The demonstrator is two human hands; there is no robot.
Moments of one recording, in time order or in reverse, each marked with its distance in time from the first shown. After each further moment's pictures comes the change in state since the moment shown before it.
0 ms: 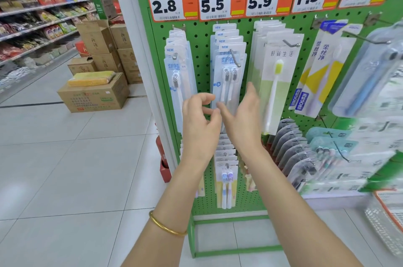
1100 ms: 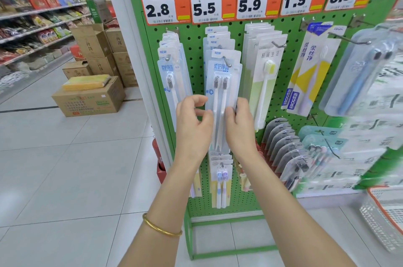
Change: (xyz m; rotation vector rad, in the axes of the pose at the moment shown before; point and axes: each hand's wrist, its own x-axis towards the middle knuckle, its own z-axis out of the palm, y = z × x) left_hand -0.004 0.000 -0.004 0.014 -0.015 -0.040; right_hand -0.015 0.006 -0.007 0.264 -0.041 0.031
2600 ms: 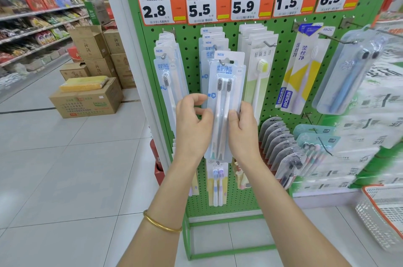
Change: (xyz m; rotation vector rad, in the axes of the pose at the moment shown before) left_hand -0.007 0.006 0.006 0.010 0.005 0.015; right_hand -0.019 -0.001 -0.019 0.011 0.038 -0.046
